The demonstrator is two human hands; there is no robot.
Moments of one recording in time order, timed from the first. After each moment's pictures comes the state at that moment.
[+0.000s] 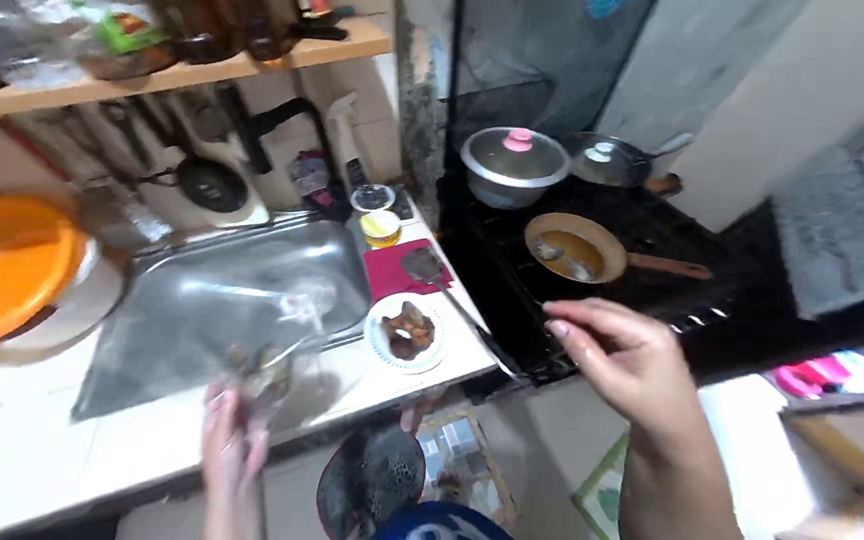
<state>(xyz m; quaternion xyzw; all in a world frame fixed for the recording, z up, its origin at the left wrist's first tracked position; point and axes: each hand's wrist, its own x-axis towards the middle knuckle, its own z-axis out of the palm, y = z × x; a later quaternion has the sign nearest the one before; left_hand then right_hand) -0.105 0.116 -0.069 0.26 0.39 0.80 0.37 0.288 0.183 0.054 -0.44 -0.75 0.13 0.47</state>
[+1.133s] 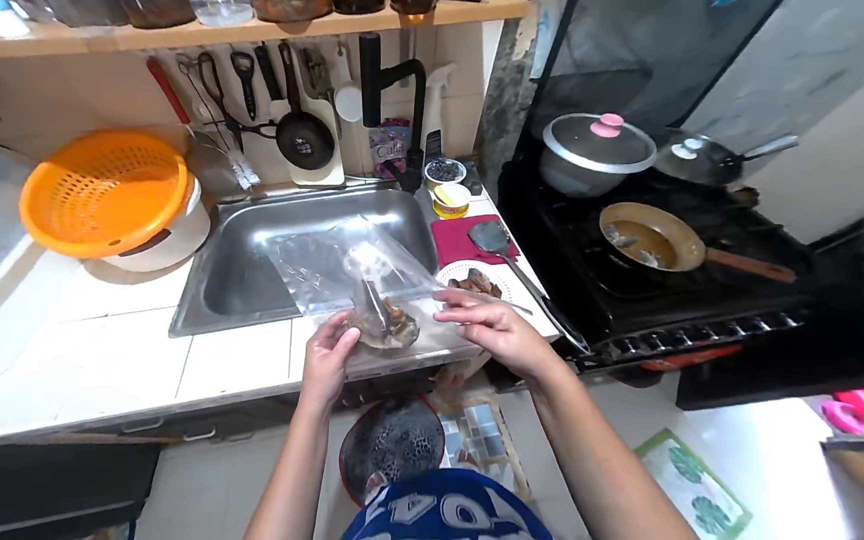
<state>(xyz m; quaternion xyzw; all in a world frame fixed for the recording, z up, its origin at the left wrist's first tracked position) -0.136 0.100 -0.085 0.39 0.42 0.70 0.42 0.116 0.166 -0.001 -0.30 -0.75 0.49 0.33</state>
